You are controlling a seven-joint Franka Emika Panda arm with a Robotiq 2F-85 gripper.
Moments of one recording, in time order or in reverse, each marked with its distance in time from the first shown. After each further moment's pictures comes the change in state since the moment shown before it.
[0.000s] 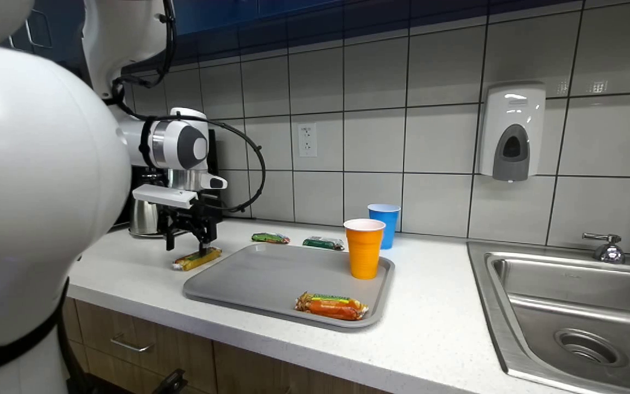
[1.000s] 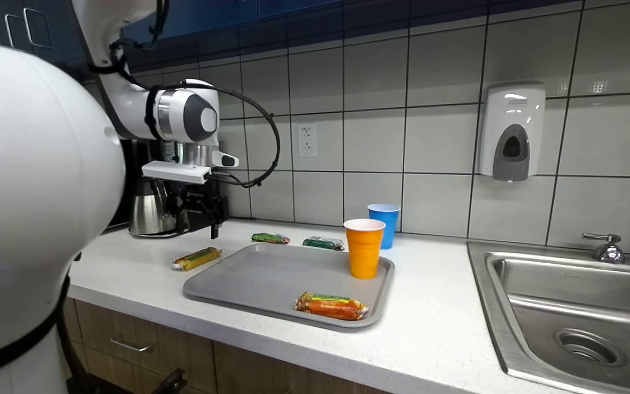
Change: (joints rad) arm -0.069 -0.168 0.001 -0.067 0.024 -0.110 -0.097
